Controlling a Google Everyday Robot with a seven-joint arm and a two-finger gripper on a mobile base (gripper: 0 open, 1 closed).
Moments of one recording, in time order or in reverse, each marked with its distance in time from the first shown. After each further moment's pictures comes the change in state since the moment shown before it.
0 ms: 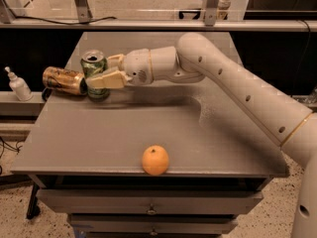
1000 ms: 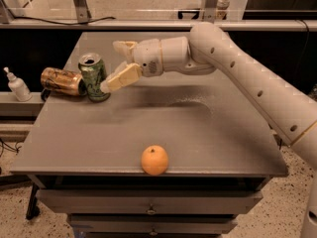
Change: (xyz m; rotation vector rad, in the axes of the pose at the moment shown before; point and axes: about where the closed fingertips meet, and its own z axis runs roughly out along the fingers) arm -0.021 -0.004 -0.030 0.021 0.004 -0.038
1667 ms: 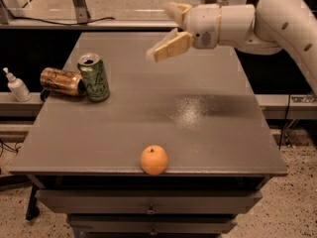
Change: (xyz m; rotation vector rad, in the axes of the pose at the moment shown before) arm -0.064 -0.016 -0.133 0.229 0.009 -0.139
